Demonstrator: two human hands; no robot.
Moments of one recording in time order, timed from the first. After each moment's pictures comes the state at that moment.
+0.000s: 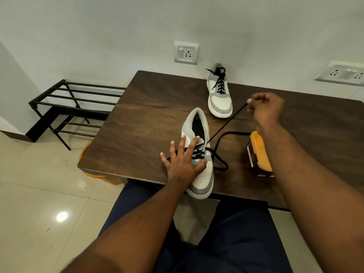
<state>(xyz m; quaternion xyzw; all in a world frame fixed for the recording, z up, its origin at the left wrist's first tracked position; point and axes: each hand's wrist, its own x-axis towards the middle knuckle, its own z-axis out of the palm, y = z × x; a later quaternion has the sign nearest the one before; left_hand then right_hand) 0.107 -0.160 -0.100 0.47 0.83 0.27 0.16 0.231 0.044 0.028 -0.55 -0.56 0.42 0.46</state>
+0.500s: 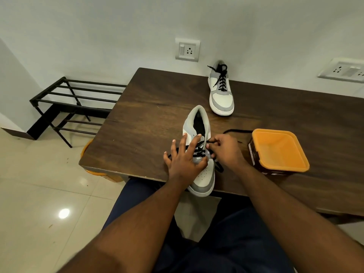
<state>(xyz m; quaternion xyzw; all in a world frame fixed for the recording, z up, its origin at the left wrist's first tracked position) 0.109 -0.163 -0.097 0.46 0.83 0.27 0.15 0.213 -0.059 -0.040 -0.48 -0.75 0.43 0.15</state>
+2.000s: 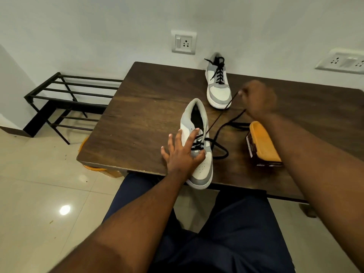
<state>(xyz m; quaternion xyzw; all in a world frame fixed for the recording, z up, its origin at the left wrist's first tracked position) 0.110 -0.162 -0.096 0.46 0.83 0.28 0.16 0.233 0.039 0.034 -0.47 -0.86 0.03 0.18</state>
